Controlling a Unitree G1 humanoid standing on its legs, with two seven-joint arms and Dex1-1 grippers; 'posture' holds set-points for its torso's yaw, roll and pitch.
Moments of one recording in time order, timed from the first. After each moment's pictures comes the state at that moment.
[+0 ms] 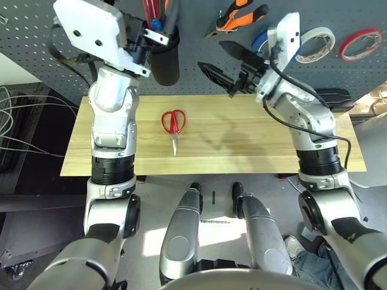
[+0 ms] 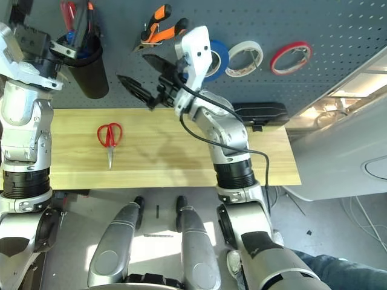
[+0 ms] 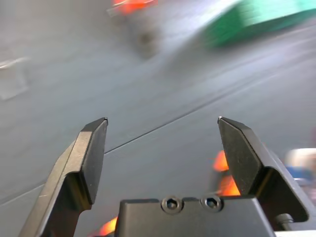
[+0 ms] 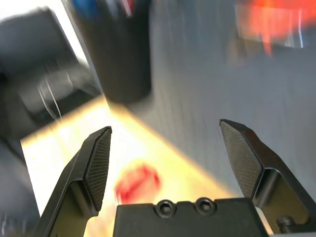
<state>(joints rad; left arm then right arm) -0.75 0.32 -0.04 -0.24 -0.15 -0.06 -0.39 -0.66 -0.36 0.08 0.04 0.32 0.45 0.70</state>
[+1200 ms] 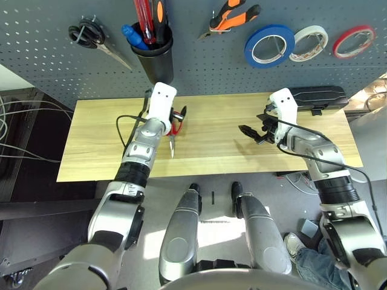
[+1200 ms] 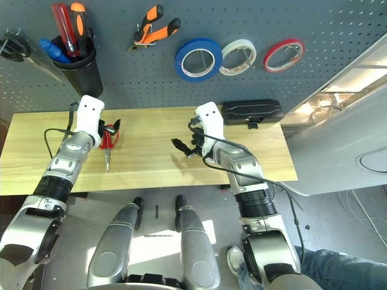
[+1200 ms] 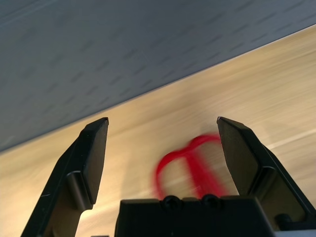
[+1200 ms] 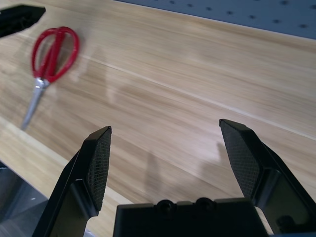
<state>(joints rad) -0.70 0.35 0.02 0.73 0.05 0.16 -0.07 -0.59 -0.31 0.08 0.12 0.22 0.75 0.54</state>
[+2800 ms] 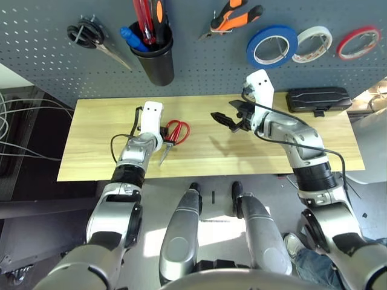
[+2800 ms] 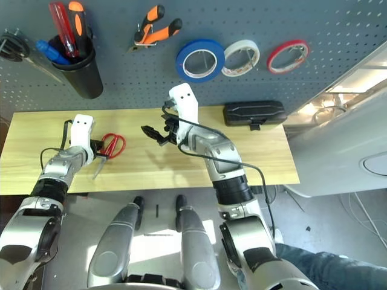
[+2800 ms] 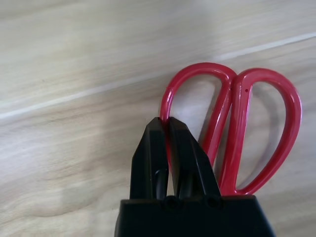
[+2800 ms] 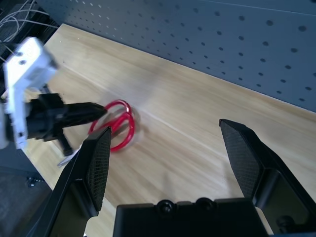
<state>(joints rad) -0.48 0.33 0.08 0.45 -0.03 0.39 -0.26 -0.71 -0.20 0.12 0.10 0.23 0.72 0.57</state>
